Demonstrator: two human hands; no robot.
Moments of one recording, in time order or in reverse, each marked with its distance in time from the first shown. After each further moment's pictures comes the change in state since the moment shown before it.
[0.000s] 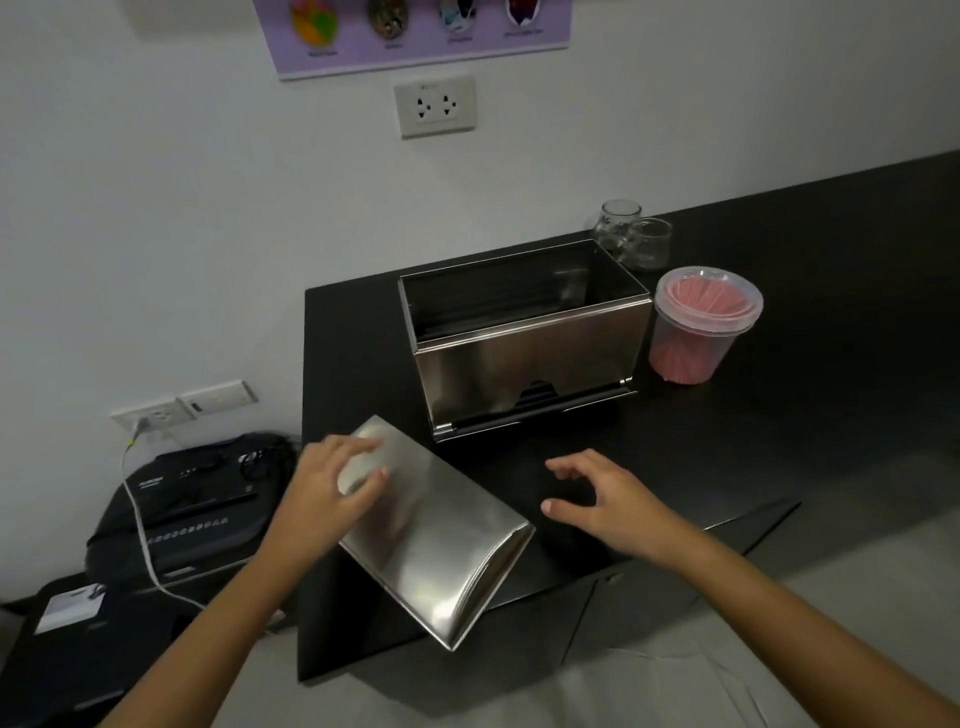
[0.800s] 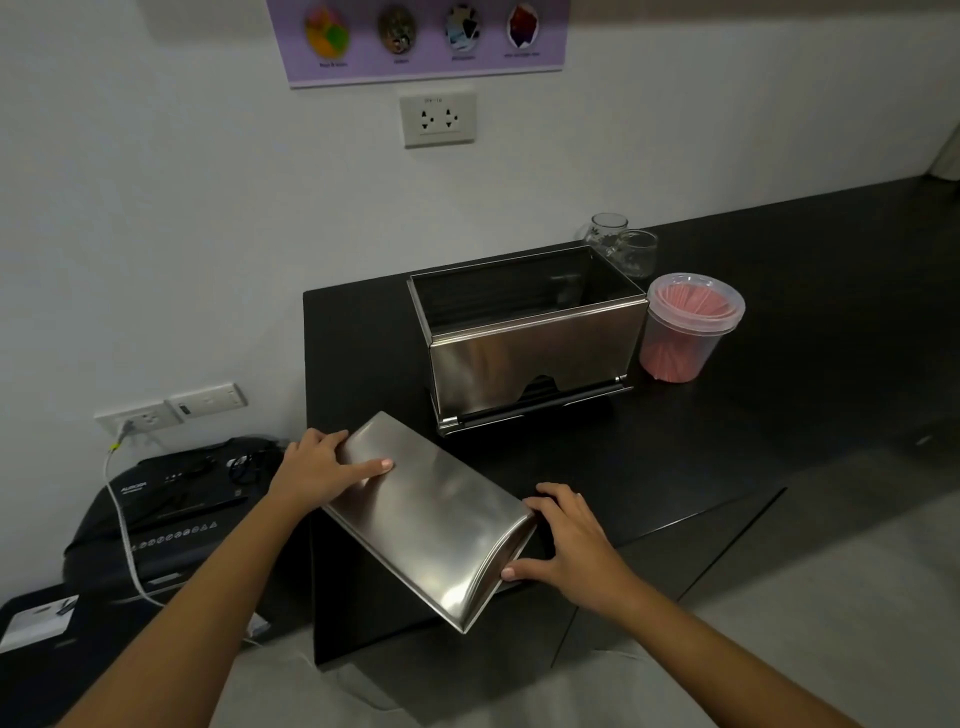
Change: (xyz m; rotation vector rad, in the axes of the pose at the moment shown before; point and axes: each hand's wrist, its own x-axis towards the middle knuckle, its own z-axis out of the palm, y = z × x) left_hand 0.038 -0.045 -0.002 0.214 -0.321 -0.402; right_hand -0.020 -0.001 0.071 -0.138 0.047 0.024
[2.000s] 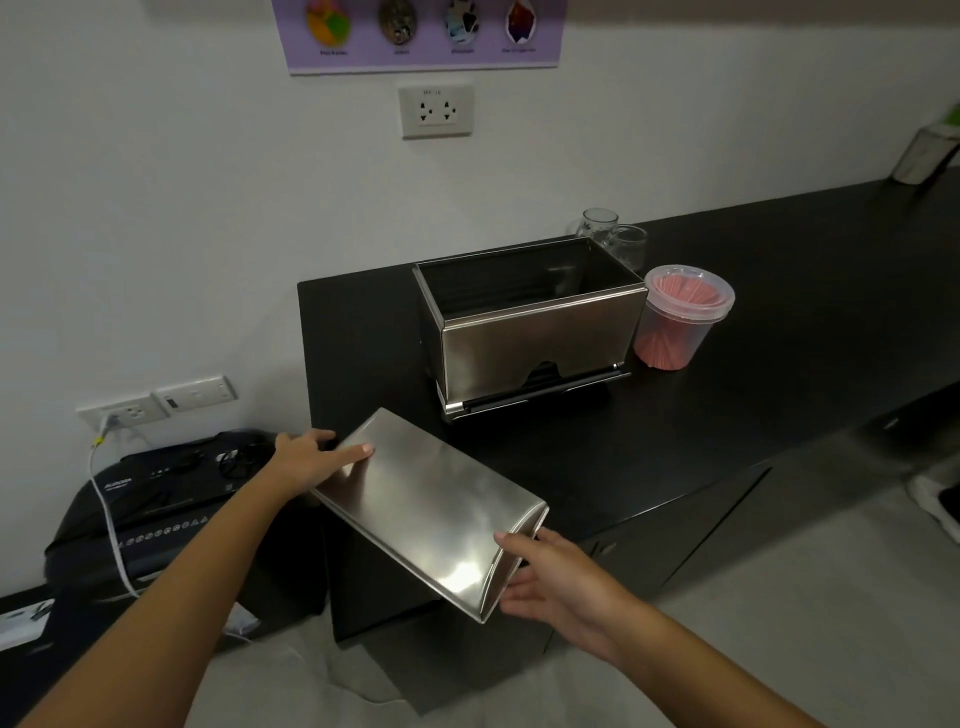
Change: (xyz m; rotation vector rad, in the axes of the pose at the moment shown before) left_hand 0.001 -0.022 -0.013 -0.227 -0.131 -0.131; right_hand -0.036 -0.065 0.016 1.080 -0.157 0.594
